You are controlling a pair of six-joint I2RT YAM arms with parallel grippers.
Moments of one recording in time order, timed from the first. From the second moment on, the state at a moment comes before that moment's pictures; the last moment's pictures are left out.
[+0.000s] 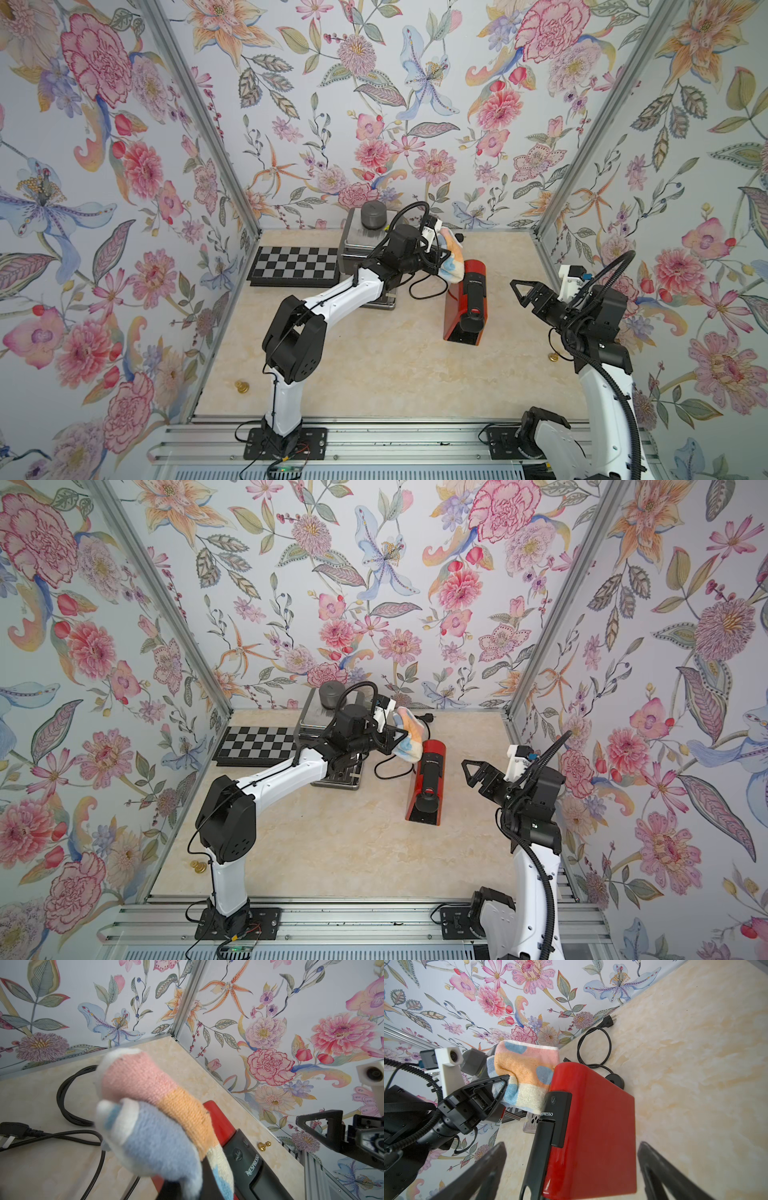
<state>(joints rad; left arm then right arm) -0.72 1.98 1.62 0.03 0.34 -0.33 -0.30 0.86 0.76 -0.37 -0.70 0.49</state>
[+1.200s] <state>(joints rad) -0.76 1.87 1.24 0.54 0.60 -0.49 0.01 1.12 0.90 -0.43 -0.49 0.39</state>
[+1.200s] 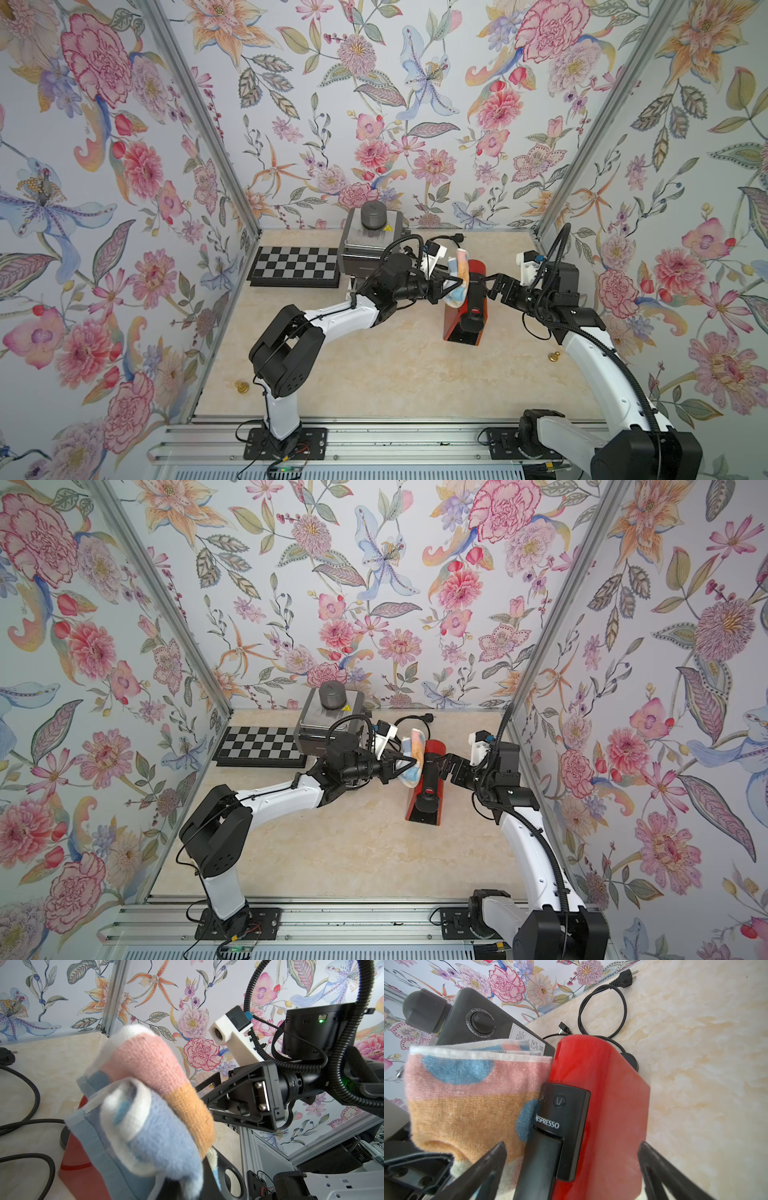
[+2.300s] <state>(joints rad) -0.69 2.21 1.34 0.89 0.69 -0.72 0.08 1.24 0.94 -0.46 -0.43 0.37</state>
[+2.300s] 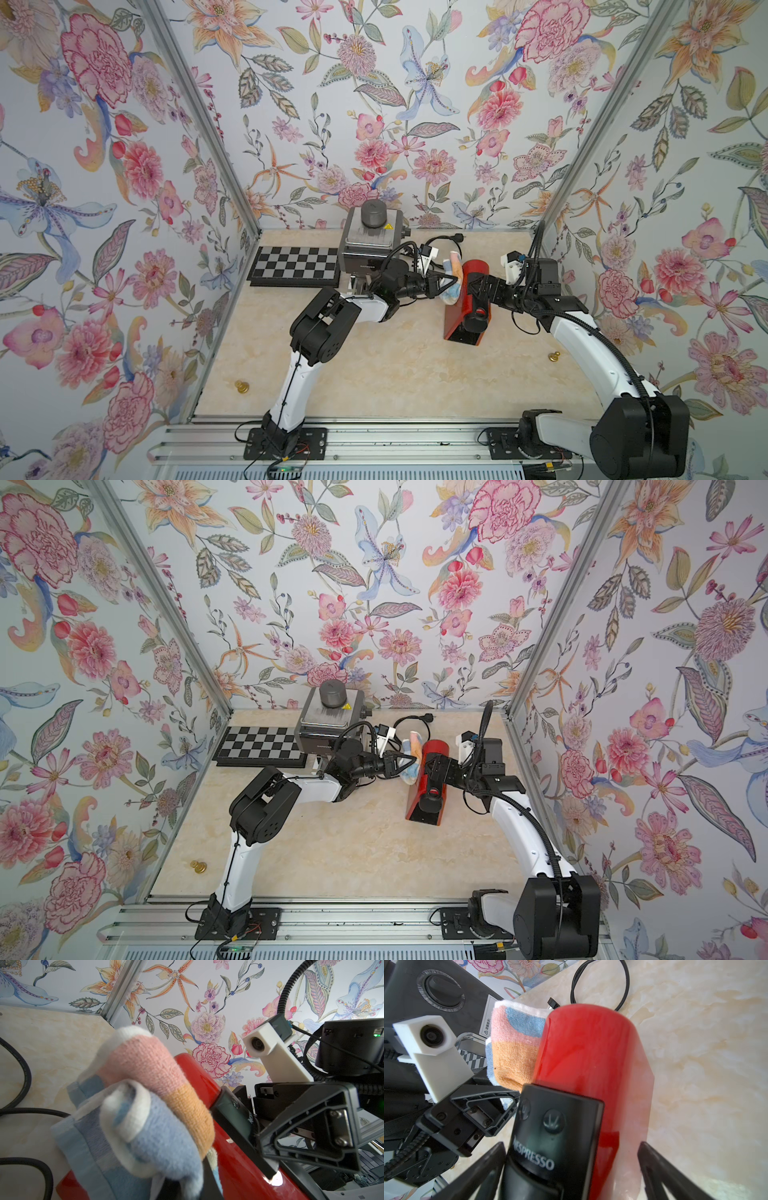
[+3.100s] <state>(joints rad) -0.83 2.03 1.08 0.79 0.54 -0.69 0.20 1.40 1.12 -0.59 -0.21 0.26</state>
